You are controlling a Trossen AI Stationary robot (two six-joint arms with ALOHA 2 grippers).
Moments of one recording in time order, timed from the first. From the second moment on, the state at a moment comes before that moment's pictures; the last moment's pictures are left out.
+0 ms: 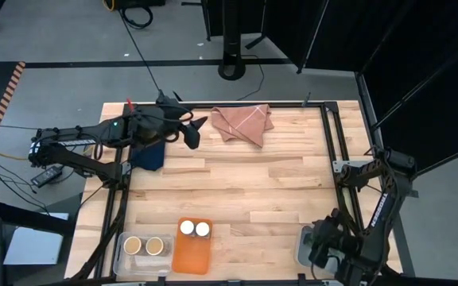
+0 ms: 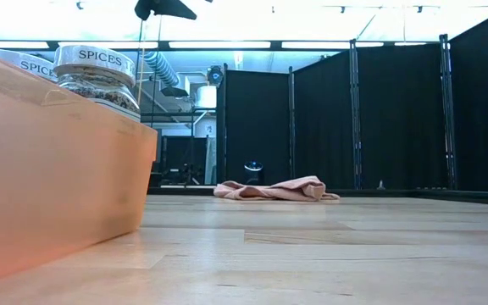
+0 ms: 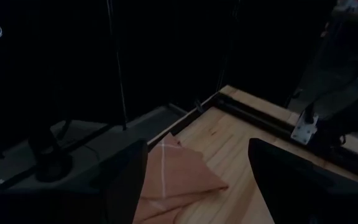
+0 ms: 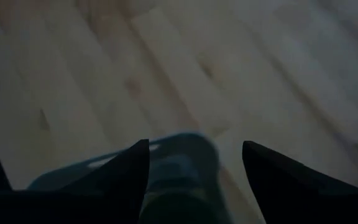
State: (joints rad) left arm 0.08 1.13 1.20 -0.36 -0.57 -0.27; right arm 1.15 1.70 1.26 -1.28 0.57 1.79
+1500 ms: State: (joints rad) left arm 0.11 0.77 1.21 -0.12 0.20 -0.19; right arm 0.80 0.96 1.67 -1.25 0.96 0.35
